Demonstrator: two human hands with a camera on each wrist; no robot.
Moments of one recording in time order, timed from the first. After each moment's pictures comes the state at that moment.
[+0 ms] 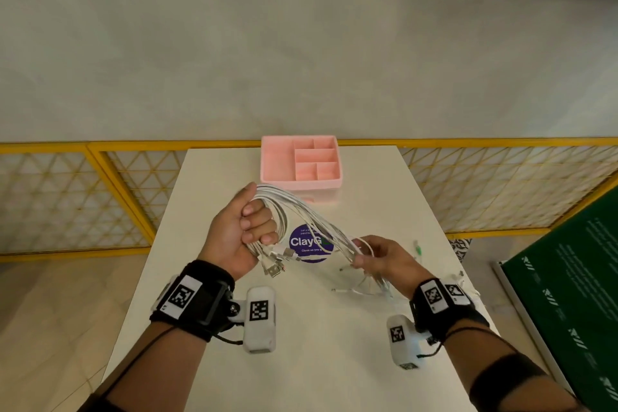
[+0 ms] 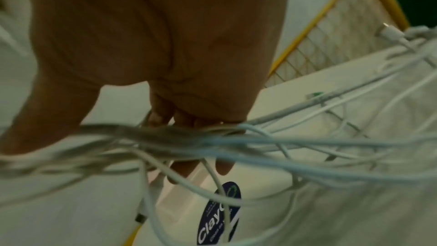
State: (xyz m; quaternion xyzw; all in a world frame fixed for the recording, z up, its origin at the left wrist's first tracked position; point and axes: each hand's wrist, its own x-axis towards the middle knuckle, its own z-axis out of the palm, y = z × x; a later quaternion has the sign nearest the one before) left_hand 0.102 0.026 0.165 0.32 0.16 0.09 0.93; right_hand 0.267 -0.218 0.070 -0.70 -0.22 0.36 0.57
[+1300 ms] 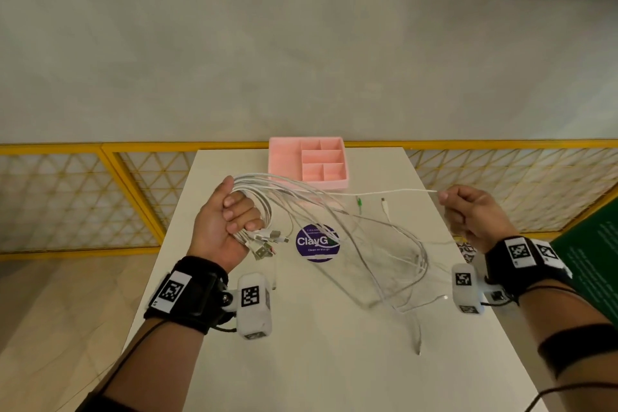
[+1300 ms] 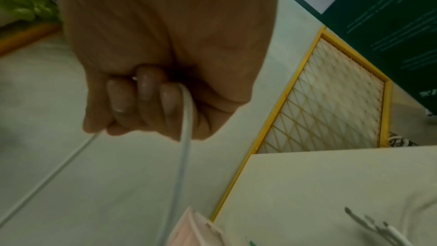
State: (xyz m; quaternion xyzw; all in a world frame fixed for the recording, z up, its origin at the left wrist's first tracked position) left_hand 0.086 0.046 0.172 0.26 0.14 0.15 0.94; right_hand 0.347 -0.282 0.154 -0.67 -0.14 0.23 0.69
